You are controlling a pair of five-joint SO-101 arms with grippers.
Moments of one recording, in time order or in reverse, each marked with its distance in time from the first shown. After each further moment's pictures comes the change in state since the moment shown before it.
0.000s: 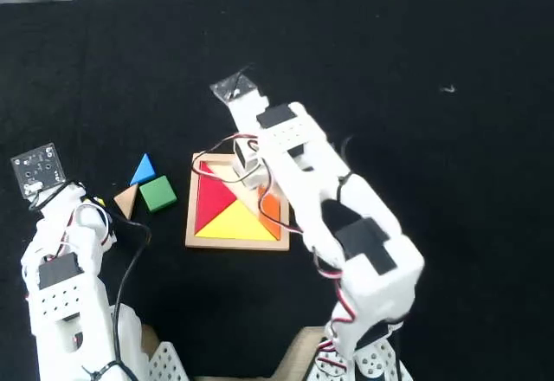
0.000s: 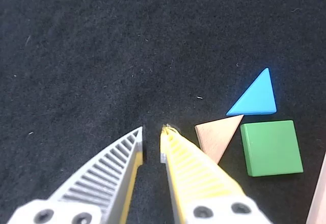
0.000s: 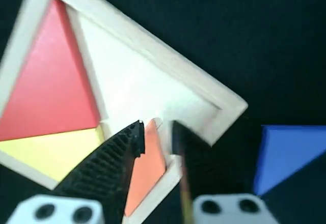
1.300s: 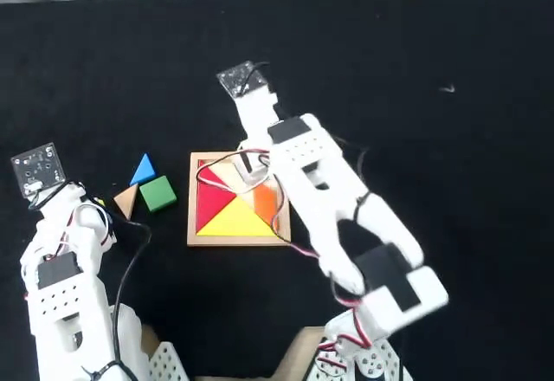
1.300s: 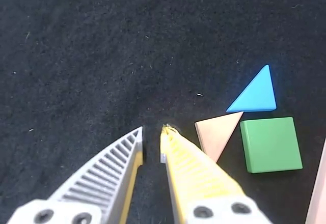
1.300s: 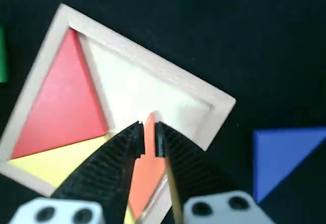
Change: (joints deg) left arm 0.0 0.0 -0.6 1.6 0.0; right arm -0.2 -7.1 10.2 -10.5 -0.7
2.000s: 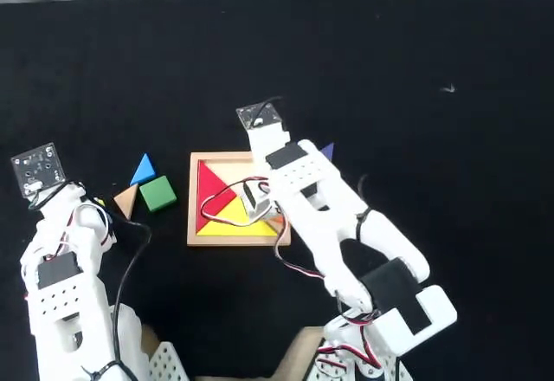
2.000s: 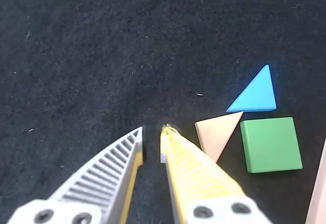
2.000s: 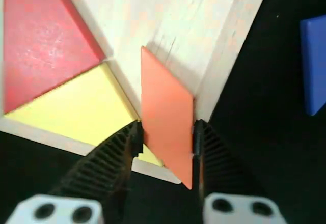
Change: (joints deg) left arm 0.0 0.0 0.0 0.0 0.0; right arm -3.5 -8.1 12.9 5.9 -16.9
